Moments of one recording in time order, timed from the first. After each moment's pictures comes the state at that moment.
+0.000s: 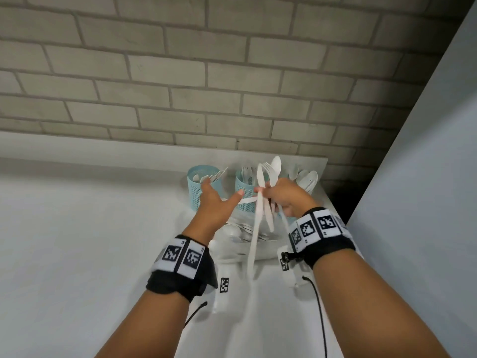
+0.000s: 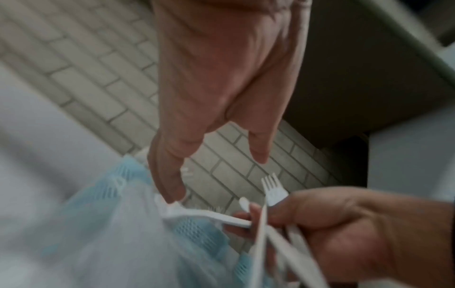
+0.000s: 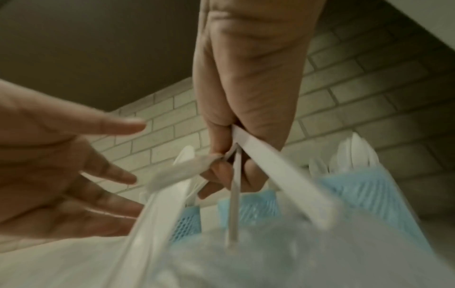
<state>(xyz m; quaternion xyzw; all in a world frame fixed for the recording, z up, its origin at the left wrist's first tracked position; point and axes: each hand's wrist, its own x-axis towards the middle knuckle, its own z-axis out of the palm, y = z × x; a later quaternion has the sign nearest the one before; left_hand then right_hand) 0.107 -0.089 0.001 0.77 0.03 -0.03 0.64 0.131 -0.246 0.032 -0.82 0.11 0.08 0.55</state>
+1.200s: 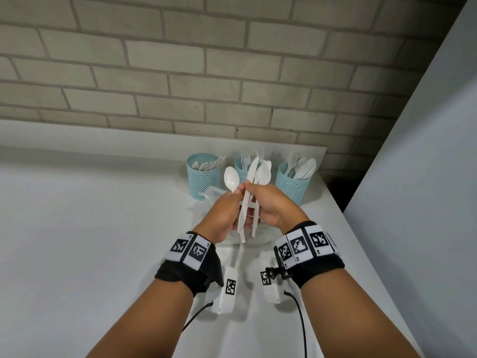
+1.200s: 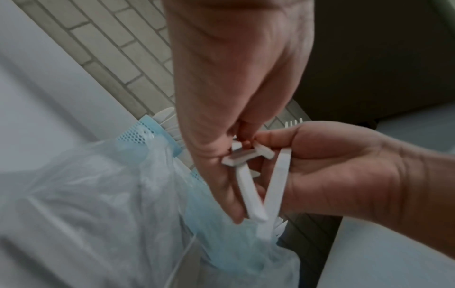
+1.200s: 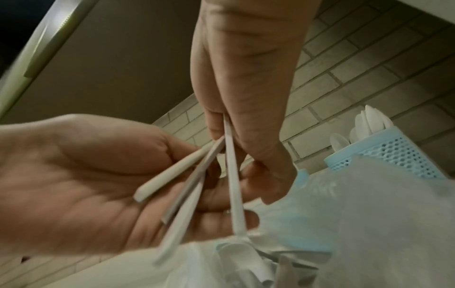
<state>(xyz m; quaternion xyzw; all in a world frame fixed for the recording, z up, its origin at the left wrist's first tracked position) 0.085 -0.106 -0.016 0.66 -0.04 -0.17 0.73 0.096 -0.211 0.011 -0.69 0.13 0.14 0.70</state>
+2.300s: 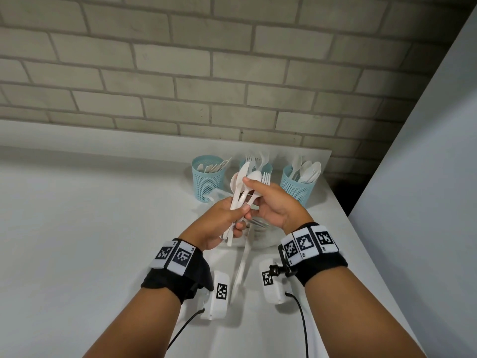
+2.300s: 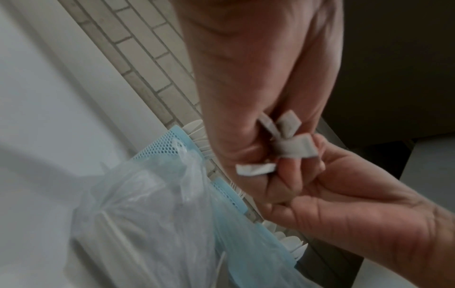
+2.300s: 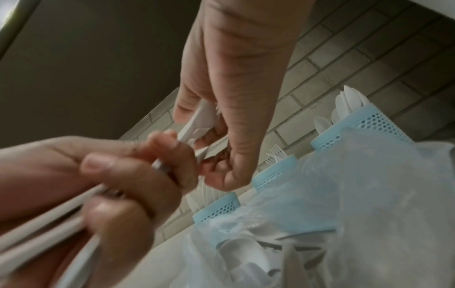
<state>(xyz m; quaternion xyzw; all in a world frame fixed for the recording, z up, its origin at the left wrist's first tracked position) 0.085 -0.079 -0.025 0.60 -0.10 -0.24 0.76 0.103 -0.216 0.003 -0.61 0.02 0.14 0.78</state>
